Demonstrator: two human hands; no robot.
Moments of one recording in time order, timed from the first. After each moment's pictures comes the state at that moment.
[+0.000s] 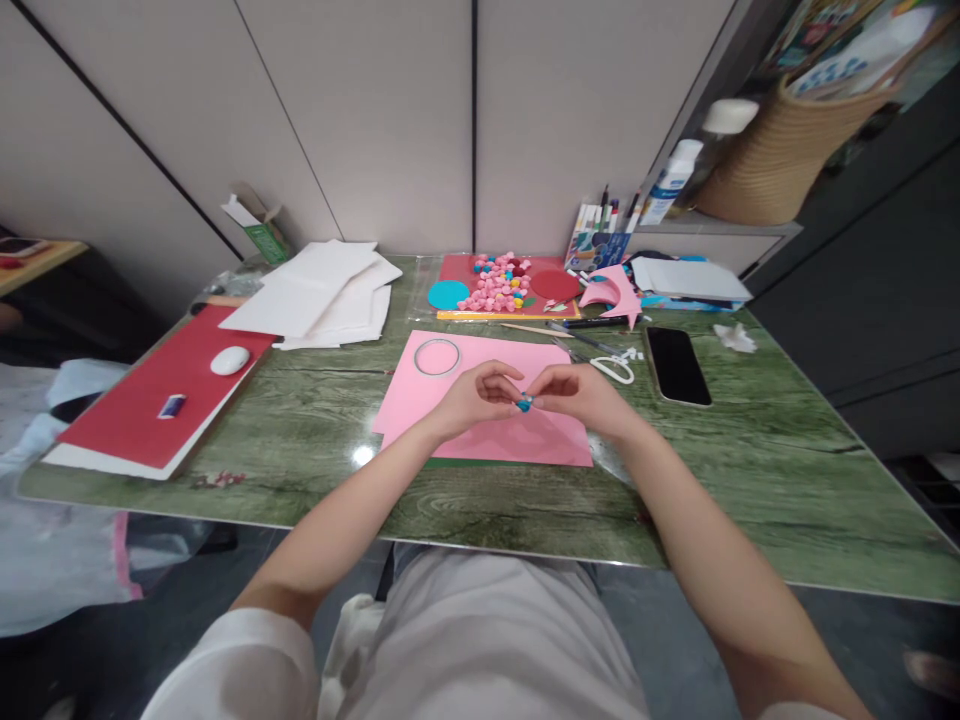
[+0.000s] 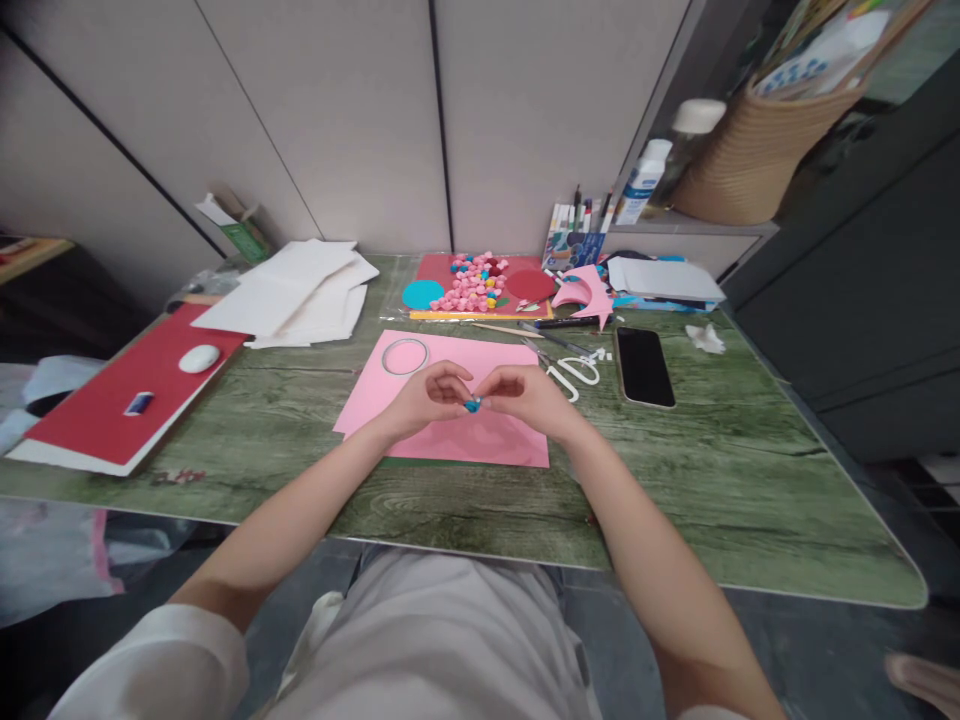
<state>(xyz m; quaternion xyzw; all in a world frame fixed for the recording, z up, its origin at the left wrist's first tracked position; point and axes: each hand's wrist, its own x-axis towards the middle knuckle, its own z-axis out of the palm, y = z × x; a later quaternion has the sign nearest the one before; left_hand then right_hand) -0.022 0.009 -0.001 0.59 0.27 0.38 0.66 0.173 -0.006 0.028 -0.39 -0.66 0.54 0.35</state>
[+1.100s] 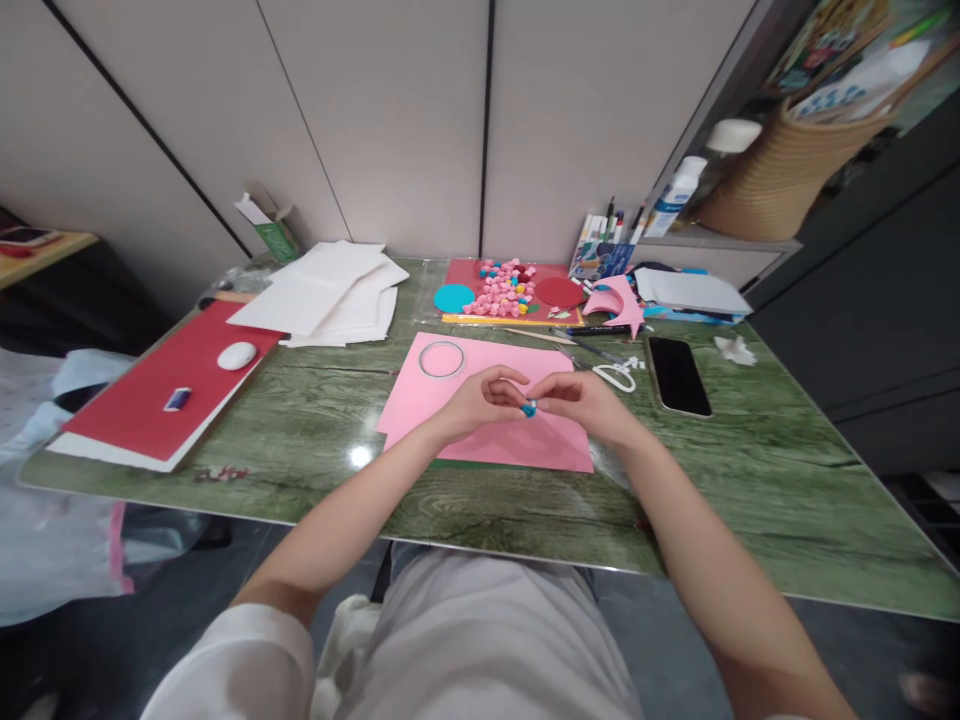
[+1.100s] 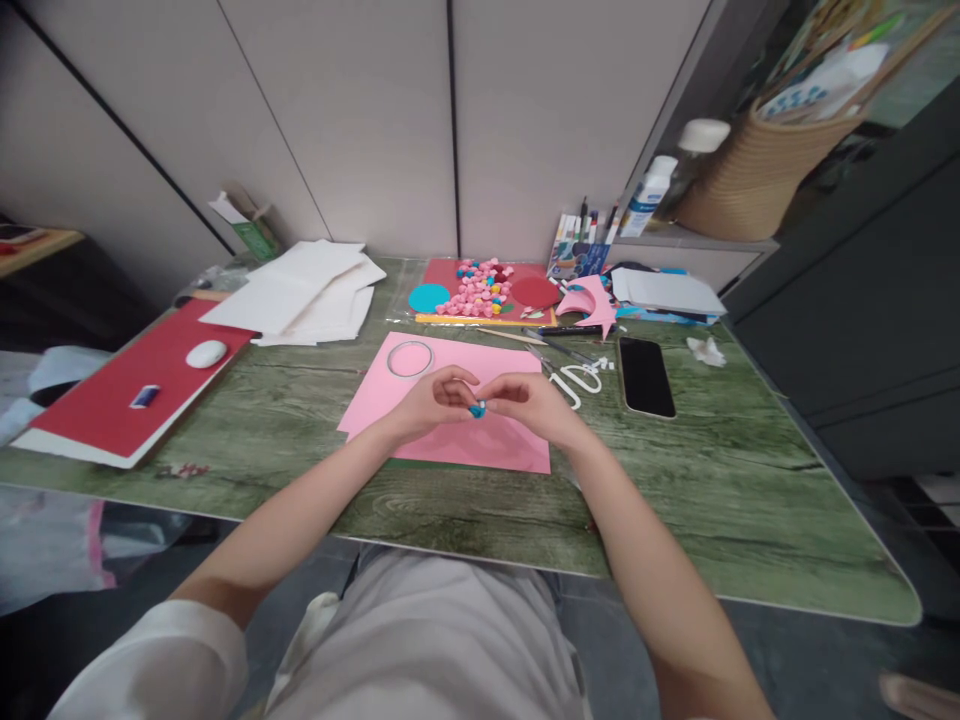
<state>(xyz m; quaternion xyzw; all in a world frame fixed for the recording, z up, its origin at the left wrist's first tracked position) -0.020 0.006 0.001 0.56 0.25 0.38 0.69 0.172 -0.006 0.028 -0.40 -0.67 0.52 0.35</state>
